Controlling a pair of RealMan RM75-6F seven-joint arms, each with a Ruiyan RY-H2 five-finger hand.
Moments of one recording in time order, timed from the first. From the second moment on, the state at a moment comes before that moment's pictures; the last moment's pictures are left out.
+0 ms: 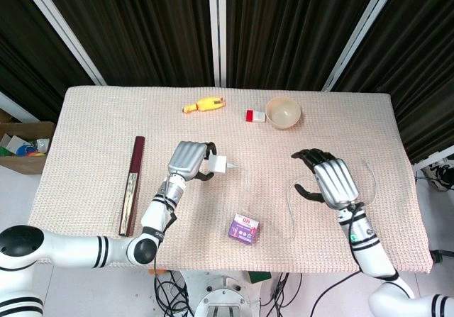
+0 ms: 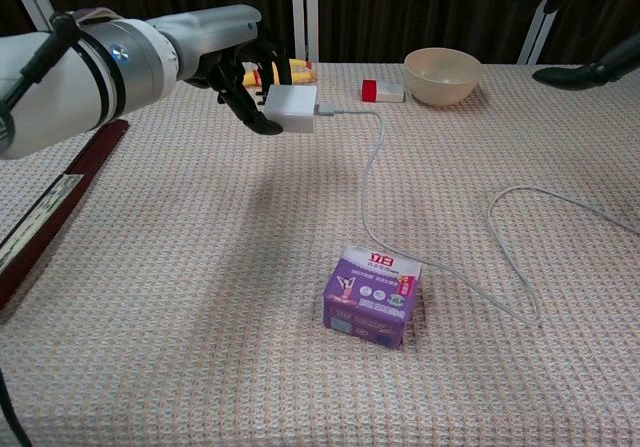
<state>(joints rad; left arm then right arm) -0.96 -1.65 -0.33 -1.68 0.63 1.12 0.65 0.47 -1.30 0.22 -1.88 -1.35 1.23 -0.32</state>
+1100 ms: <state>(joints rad) -1.03 -1.65 -0.37 -1.72 0.52 1.21 0.71 0.84 -1.76 0.41 -1.69 -0.76 1.25 -0.72</state>
